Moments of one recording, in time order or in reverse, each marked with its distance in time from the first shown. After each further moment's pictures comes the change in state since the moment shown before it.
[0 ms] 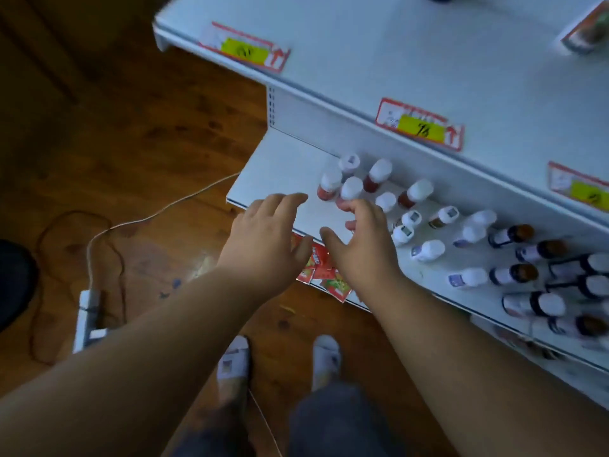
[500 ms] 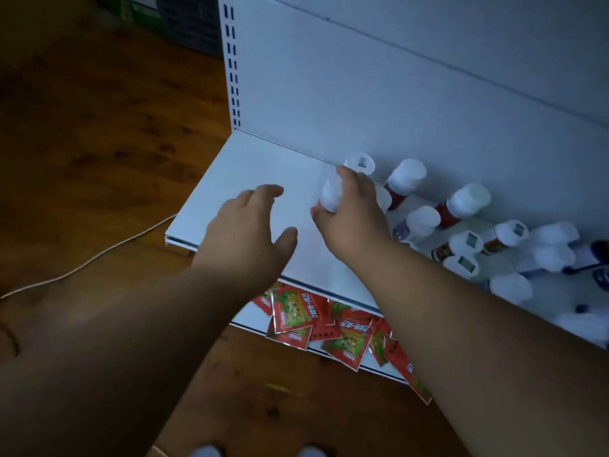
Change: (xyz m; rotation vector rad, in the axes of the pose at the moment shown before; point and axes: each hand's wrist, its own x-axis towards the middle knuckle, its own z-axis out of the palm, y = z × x) left_hand 0.158 -0.109 0.158 -0.148 0.115 -0.017; right_hand 0.190 0.101 0.137 -0.171 0.071 0.015
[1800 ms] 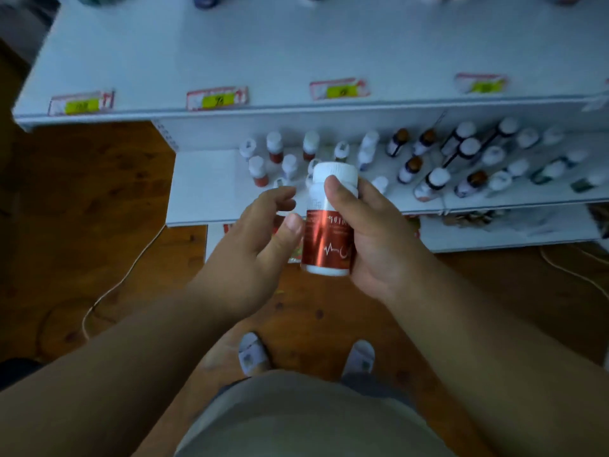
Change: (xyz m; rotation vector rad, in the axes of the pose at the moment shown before) left_hand -0.273 0.281 -0.206 -0.396 -0.509 0.242; right_hand -0.365 -0.049 -0.347 1.540 -0.022 0.359
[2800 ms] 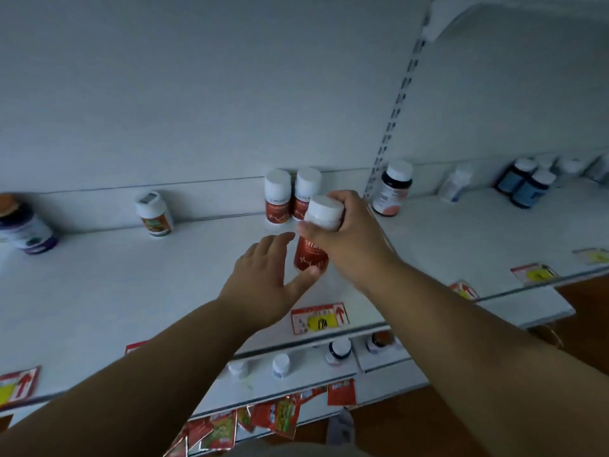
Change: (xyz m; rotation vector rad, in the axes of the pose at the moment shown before) left_hand 0.350 0.173 0.116 0.586 0.005 0.275; right_hand 0.178 -0.304 -0.169 -0.858 0.365 -0.454
